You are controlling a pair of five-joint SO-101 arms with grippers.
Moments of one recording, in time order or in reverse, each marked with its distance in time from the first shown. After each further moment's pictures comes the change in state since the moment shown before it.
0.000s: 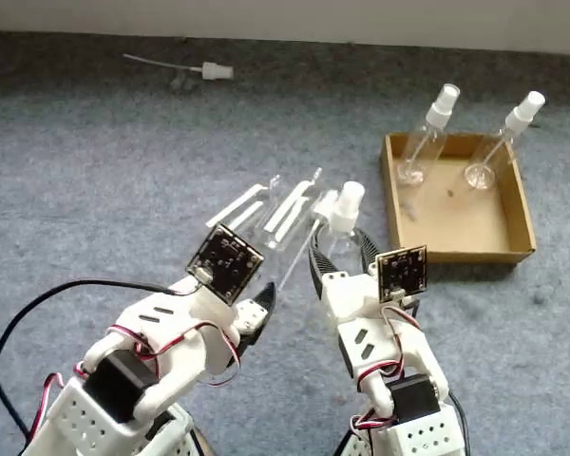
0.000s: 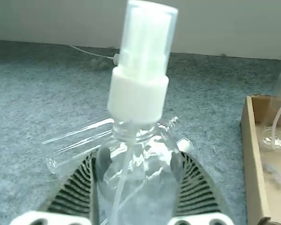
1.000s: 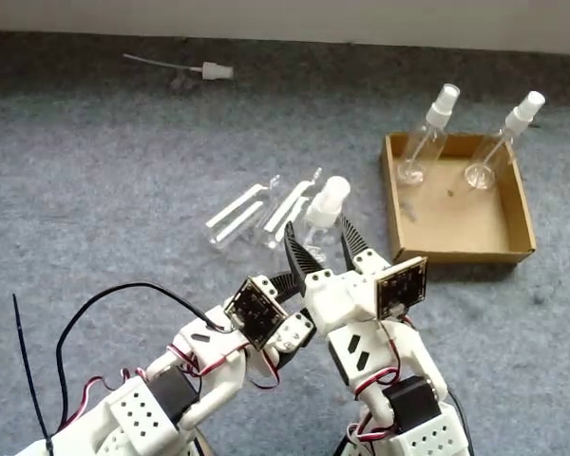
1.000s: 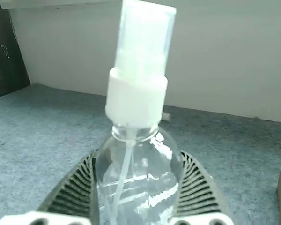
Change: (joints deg) left arm 8.9 0.5 32.5 -59.3 0.3; right arm -8.1 -0.1 -4.7 -8.9 0.1
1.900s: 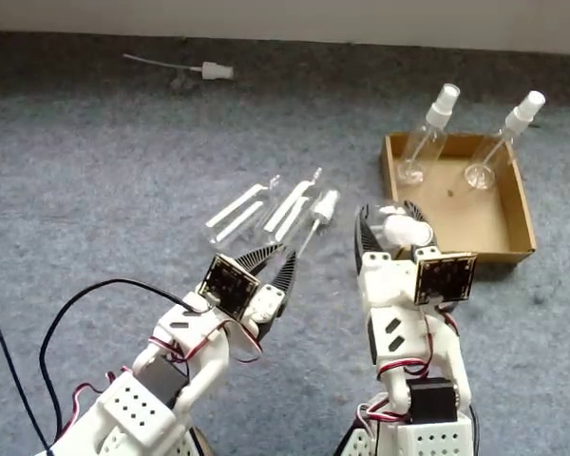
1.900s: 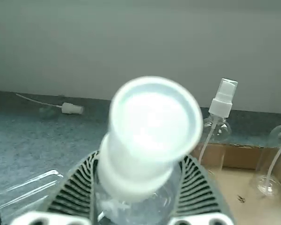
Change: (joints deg) left arm -10.8 -0.1 3.0 -1.4 -0.1; right arm 20.1 0.0 -2.3 5.3 5.2
